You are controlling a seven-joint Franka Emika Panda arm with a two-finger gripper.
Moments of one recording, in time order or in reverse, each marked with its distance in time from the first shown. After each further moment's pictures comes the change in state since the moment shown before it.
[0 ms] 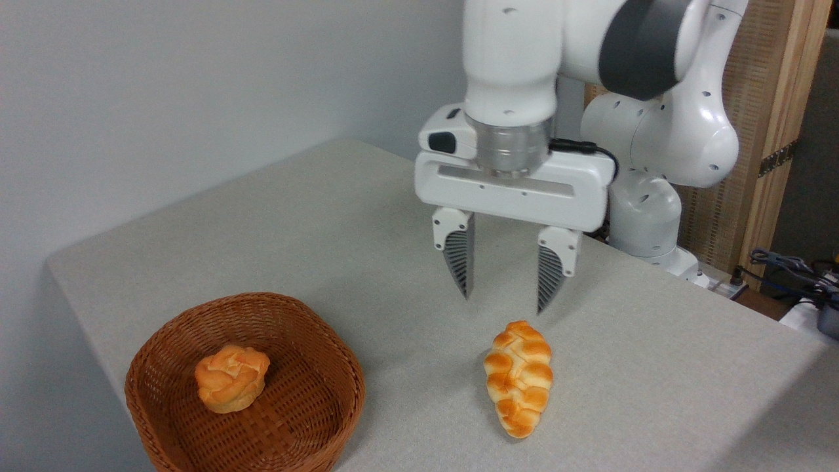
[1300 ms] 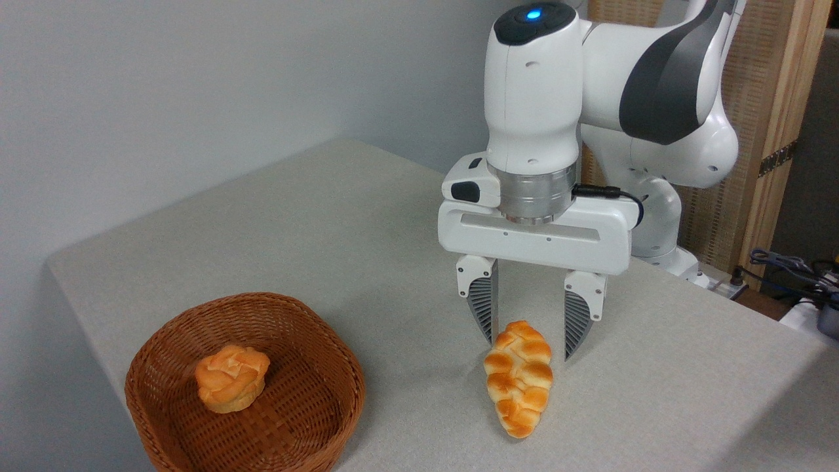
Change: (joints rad) arm -0.017 0.038 0.067 -0.084 0.105 0.151 -0.001
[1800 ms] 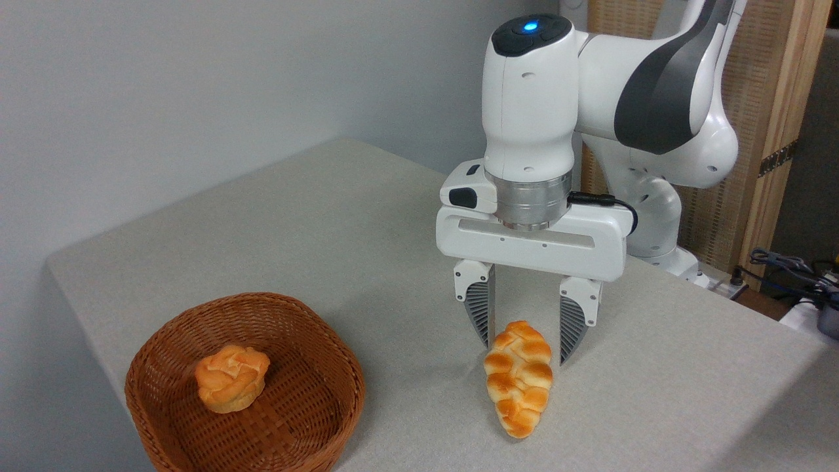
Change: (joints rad) arm -0.006 0.001 0.000 -0.022 0.000 0.036 0.000
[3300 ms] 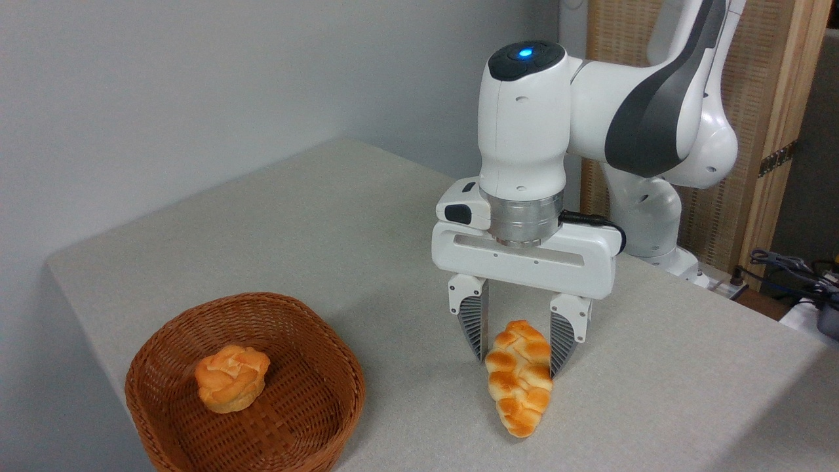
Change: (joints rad) arm -0.012 0.020 0.001 -0.059 0.000 0.109 0.000
